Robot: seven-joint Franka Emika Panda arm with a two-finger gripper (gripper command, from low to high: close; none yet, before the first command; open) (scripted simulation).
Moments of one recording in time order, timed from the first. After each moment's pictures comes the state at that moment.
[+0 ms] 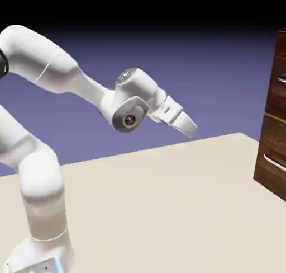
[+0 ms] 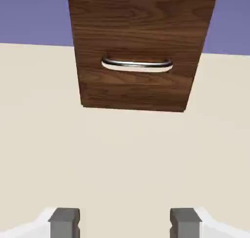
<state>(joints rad) 0.01 -0.55 0.01 -2.78 -0.05 3.04 0.76</state>
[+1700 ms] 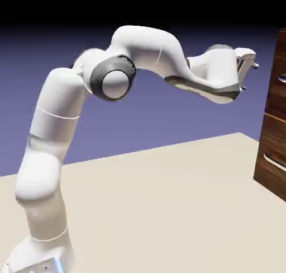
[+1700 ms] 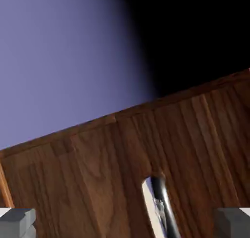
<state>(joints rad) -0.20 0.42 0.27 -1.34 -2.27 3.08 1.64</state>
